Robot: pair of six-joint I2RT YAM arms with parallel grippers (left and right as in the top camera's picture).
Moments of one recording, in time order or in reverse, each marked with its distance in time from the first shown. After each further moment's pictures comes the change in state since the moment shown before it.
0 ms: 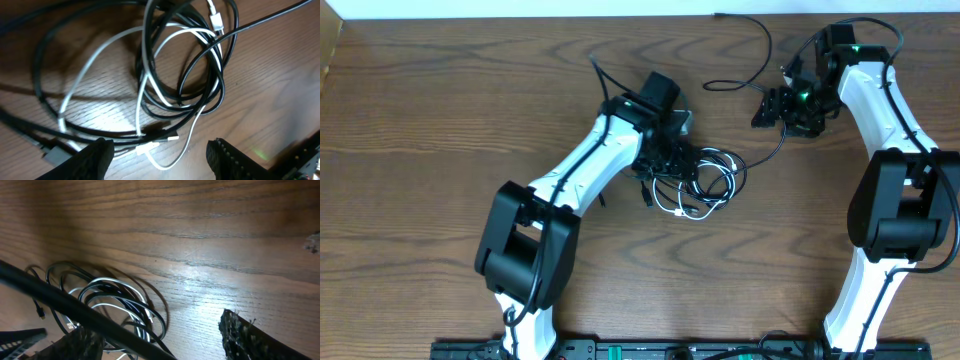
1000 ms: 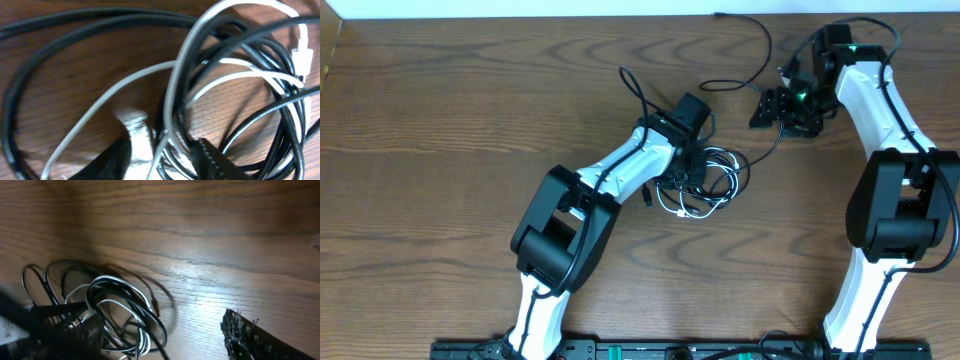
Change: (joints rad) left arm -0.105 0.149 -0.003 0.164 -0.217 -0.182; right arm 0.013 0.000 0.000 -0.005 0.012 0.000
